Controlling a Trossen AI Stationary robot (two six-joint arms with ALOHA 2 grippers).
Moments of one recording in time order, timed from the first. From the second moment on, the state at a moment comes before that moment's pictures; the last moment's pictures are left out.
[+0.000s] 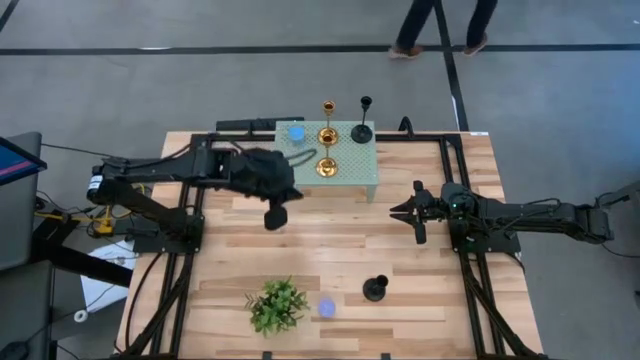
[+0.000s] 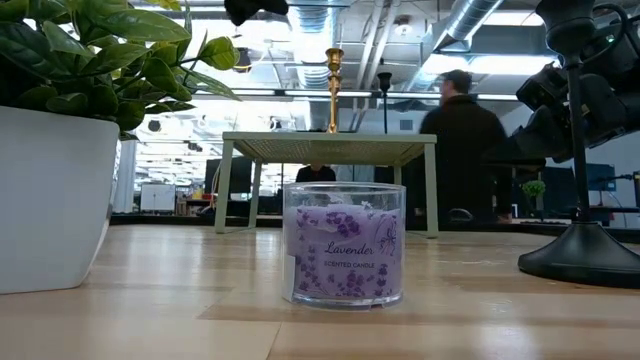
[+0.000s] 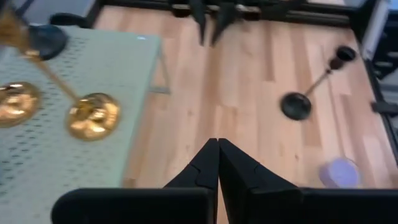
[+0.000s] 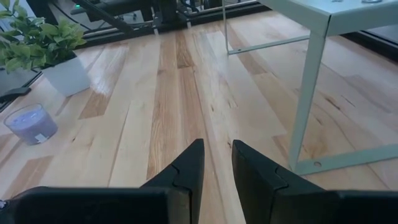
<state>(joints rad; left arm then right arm) -0.01 1.19 1.41 -0.75 -0.07 -0.03 -0.24 0.51 0.01 0.19 -0.17 0.11</state>
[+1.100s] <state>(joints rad) -0.22 1.20 1.16 -0.55 -0.07 -0.11 -0.24 0.51 0.01 0.20 -0.17 0.11</state>
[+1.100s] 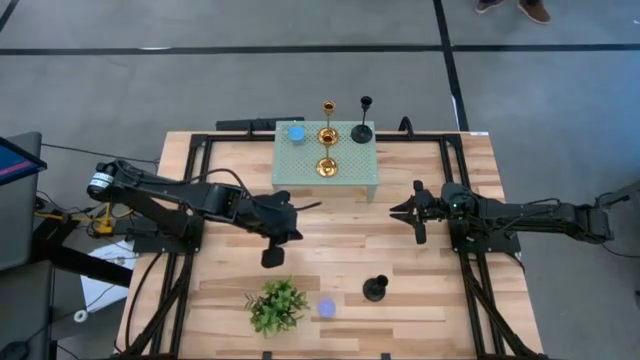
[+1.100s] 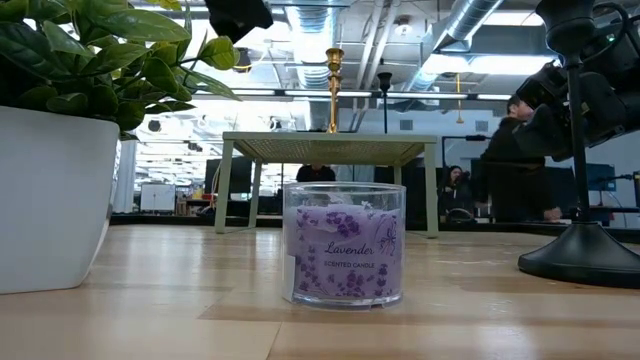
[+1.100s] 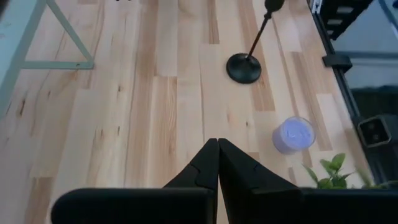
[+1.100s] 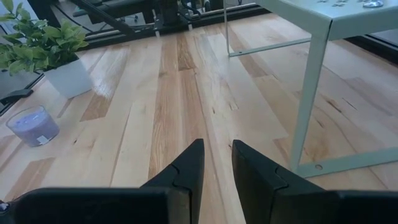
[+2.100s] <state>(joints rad) -0.31 1.54 1.16 -0.19 0.13 -0.04 -0.24 0.51 0.01 0.22 -0.18 0.11</state>
